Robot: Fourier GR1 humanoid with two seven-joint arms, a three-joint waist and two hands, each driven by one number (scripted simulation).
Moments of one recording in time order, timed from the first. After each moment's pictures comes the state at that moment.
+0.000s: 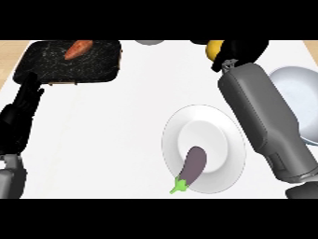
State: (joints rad) left arm -0.16 0.25 0.15 -1.56 -0.04 0.04 0.15; right arm -1.02 -0.14 0.09 -0.79 1.25 -0.14 1.07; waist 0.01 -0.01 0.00
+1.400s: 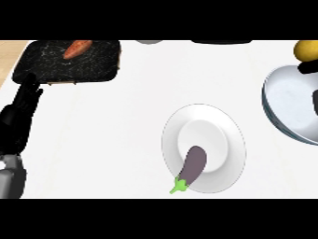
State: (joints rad) left arm -0.16 0.24 0.16 -1.54 -0.05 0.03 0.13; right arm -0.74 -0.42 -0.27 -0.96 1.13 -0.38 0.78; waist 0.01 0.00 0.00
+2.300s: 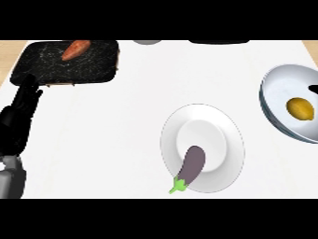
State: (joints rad) left arm -0.15 0.23 0.17 -1.54 -0.05 0.02 0.13; right arm -0.63 -0.47 -0.54 -0.78 0.74 -0.39 0.41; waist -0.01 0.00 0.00
